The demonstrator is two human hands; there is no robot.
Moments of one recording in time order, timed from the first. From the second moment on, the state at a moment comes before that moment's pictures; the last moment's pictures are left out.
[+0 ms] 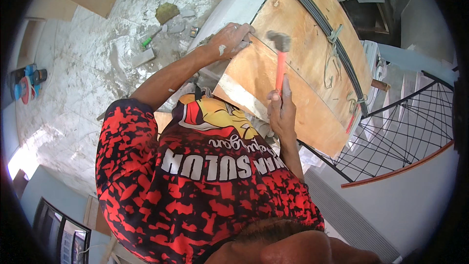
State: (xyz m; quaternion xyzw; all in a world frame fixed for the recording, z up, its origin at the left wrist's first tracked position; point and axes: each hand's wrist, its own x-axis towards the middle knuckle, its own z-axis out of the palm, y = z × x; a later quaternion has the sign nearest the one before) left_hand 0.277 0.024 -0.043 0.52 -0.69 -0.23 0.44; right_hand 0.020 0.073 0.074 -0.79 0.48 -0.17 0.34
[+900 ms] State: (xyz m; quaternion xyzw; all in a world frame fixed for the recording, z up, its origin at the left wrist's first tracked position) left_hand 0.274 0.027 -0.040 0.58 -0.65 -0.26 0.42; right_hand 0.020 0.076 0.045 -0.77 0.53 -0.10 0.35
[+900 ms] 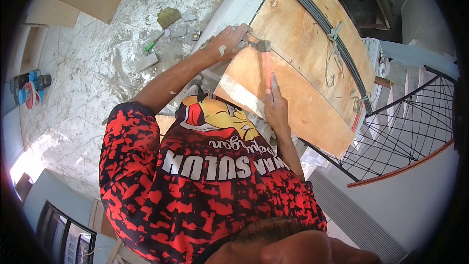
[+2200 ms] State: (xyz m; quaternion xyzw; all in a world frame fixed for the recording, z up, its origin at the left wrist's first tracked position) left_hand 0.219 0.091 -0.061 0.58 -0.28 -0.59 0.49; right_hand 0.011 0.088 0.055 -0.80 0.45 -0.23 0.32
